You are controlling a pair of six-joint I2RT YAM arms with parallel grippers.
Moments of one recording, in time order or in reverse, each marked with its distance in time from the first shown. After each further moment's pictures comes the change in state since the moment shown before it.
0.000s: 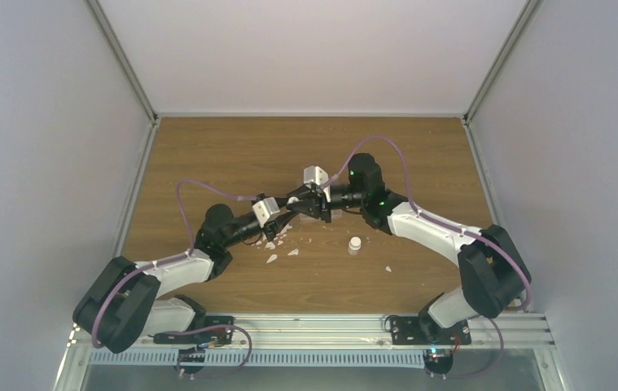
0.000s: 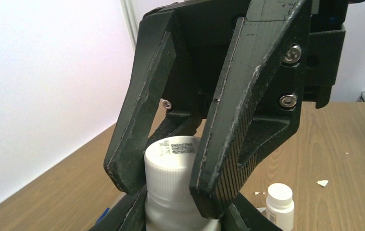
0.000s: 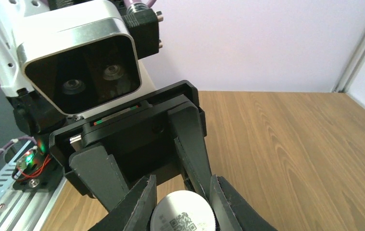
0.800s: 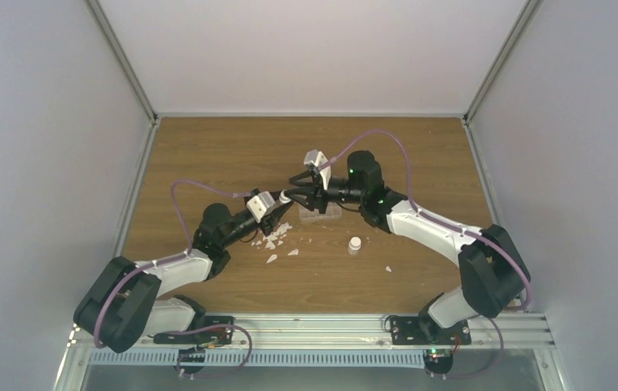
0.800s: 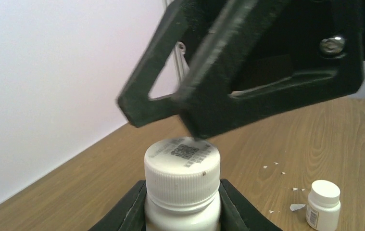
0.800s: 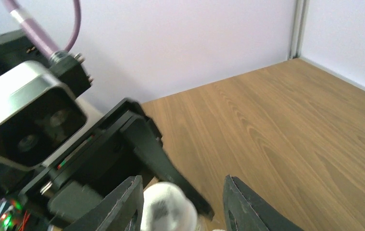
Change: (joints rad) left arm 0.029 0.002 -0.010 -0.003 -0.094 0.006; right arm 0.004 -0.009 0.015 0.016 0.182 0.257
